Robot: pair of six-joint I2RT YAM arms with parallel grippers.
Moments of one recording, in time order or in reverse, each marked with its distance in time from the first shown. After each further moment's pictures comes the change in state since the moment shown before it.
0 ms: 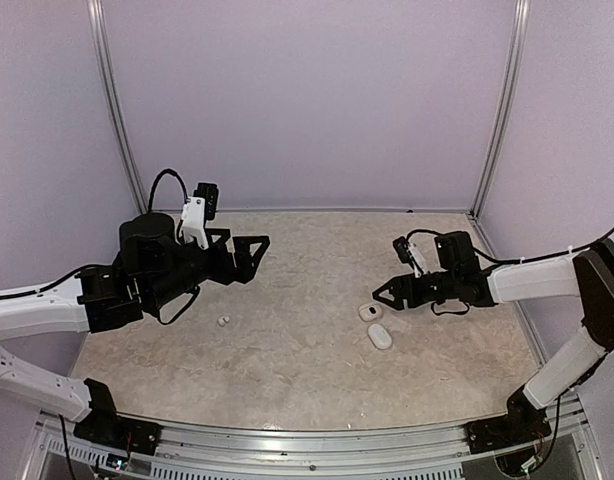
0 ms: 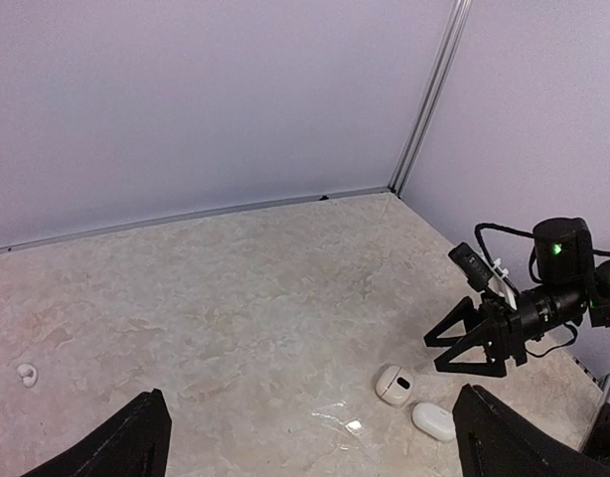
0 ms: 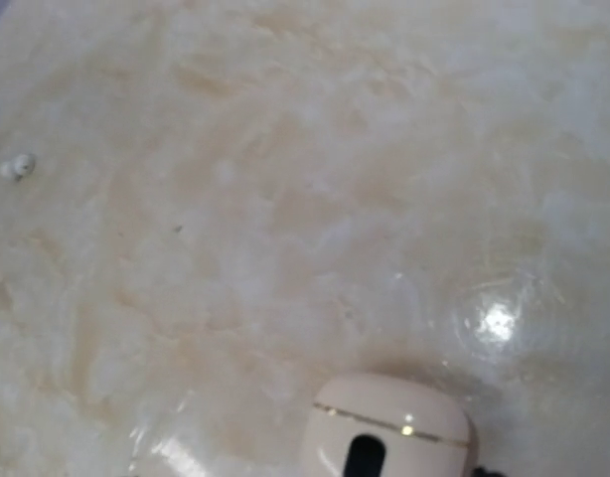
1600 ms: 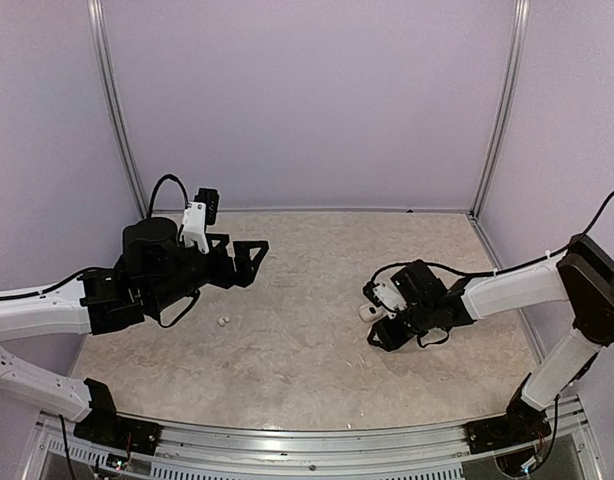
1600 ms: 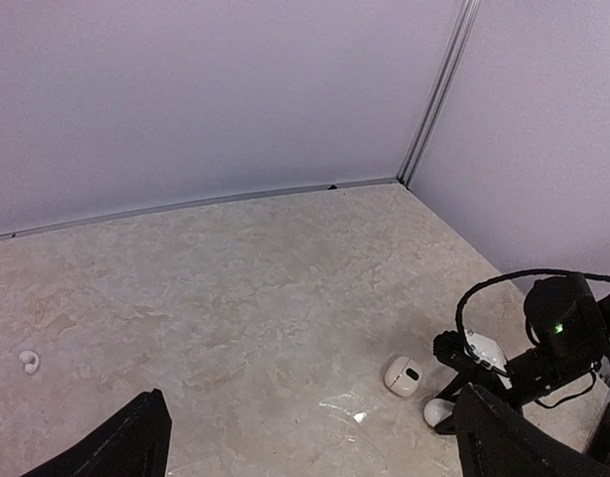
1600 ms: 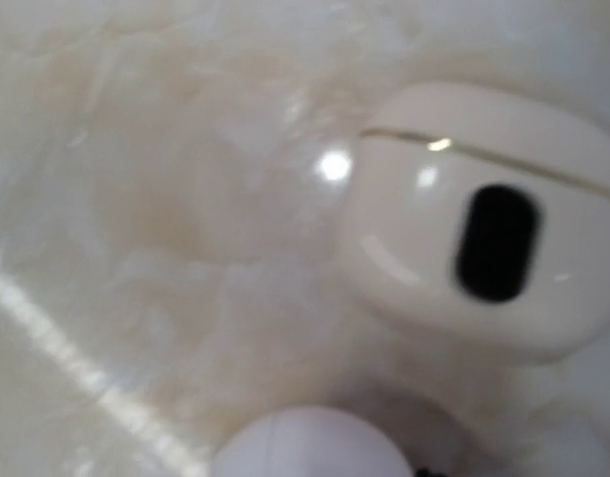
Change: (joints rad) left arm 0.006 0.003 -0.018 -0.001 -0.006 -0.011; right arm 0.298 0.063 0.020 -0.259 0.412 -0.081
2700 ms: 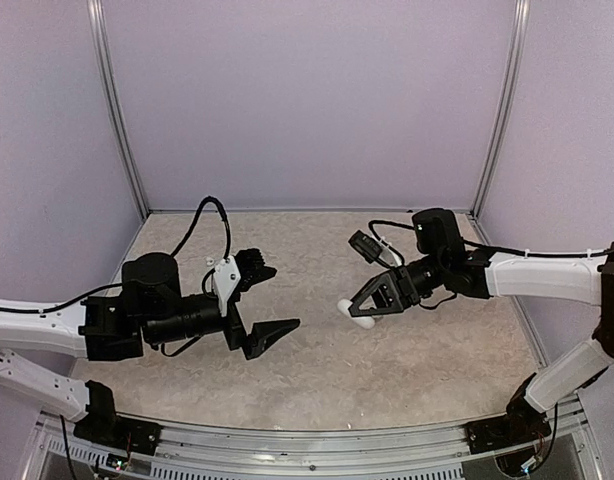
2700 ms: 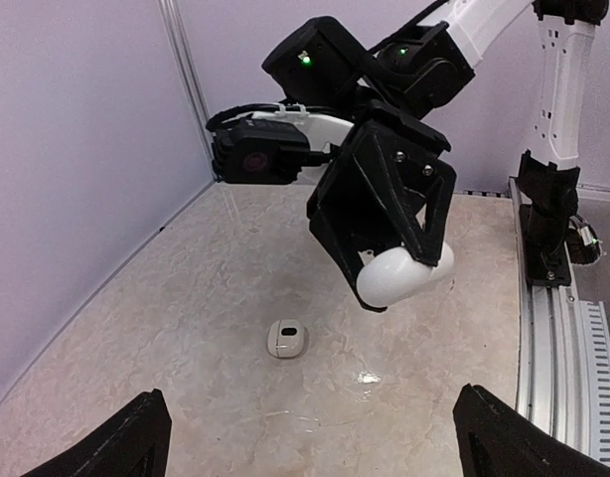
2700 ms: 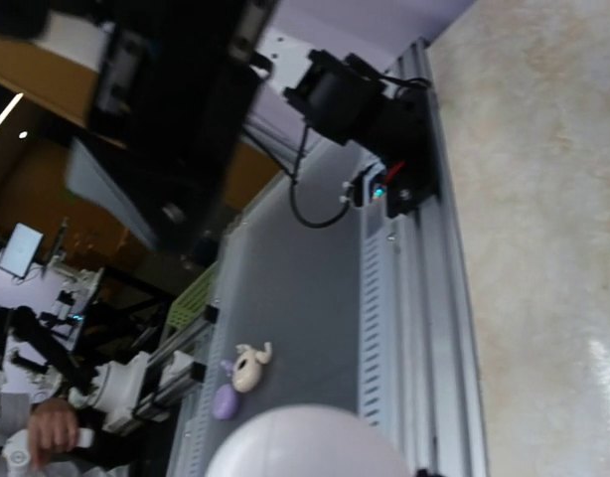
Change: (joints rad) left arm -0.202 -0.047 -0.112 0.117 0.297 0.501; right arm -0.069 -0.153 0.155 0.156 -1.155 0.299
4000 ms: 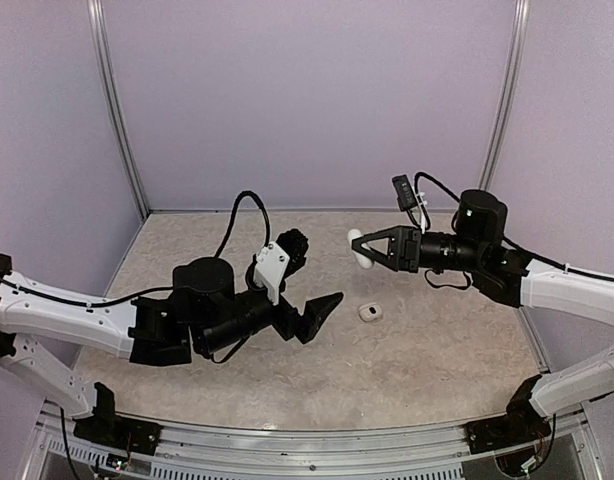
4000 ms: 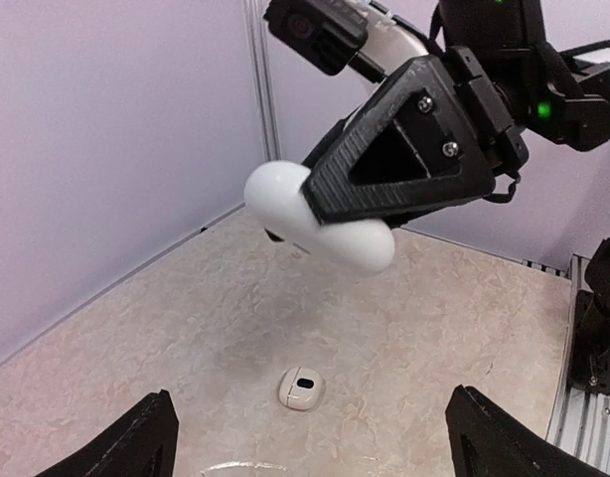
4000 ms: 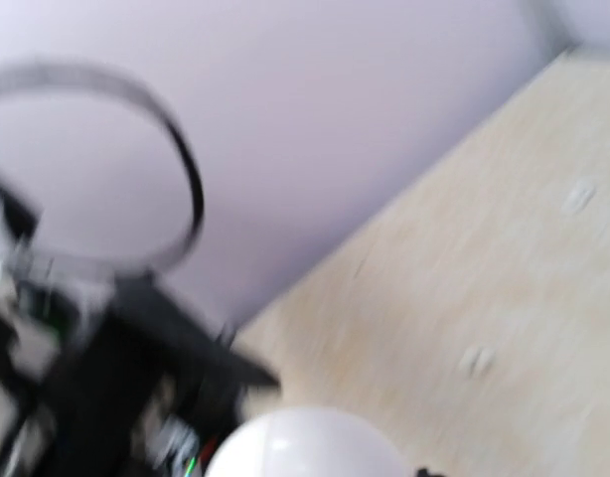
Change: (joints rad) left arm -0.129 0.299 0.172 0.174 -0.316 -0.126; right arm 0.014 -0.227 -0.055 0.259 0.560 0.148
